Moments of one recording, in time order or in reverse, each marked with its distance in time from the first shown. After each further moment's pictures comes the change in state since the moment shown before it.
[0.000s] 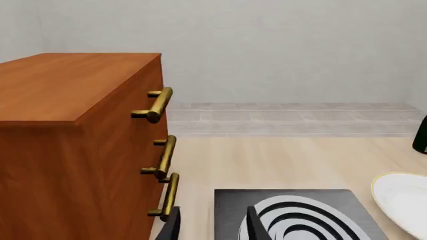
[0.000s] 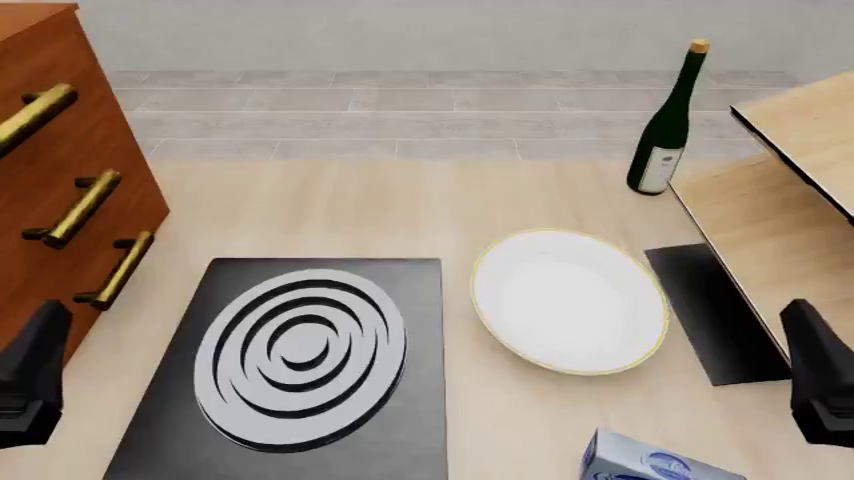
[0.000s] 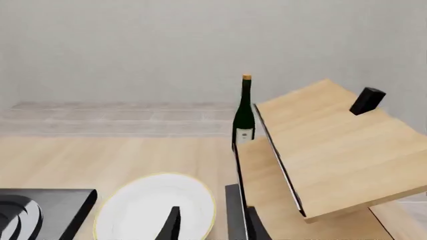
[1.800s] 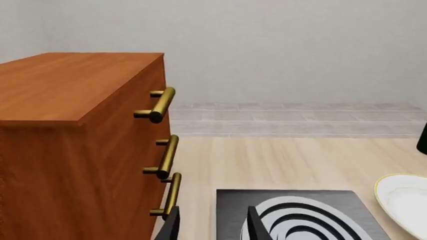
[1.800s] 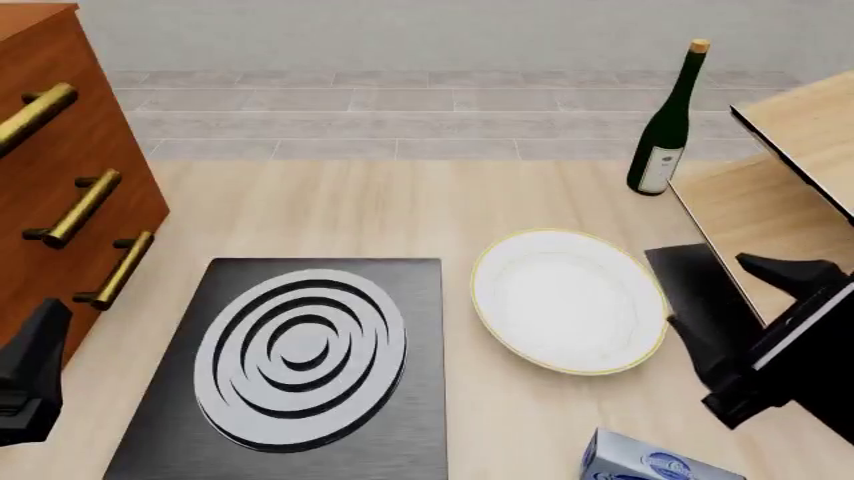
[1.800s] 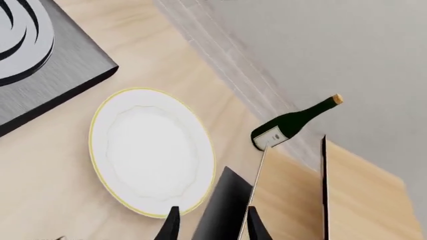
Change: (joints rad) left arm 0.012 0.007 -0.001 -0.004 0.000; right arm 0.212 0.626 -0.164 -0.069 -0.736
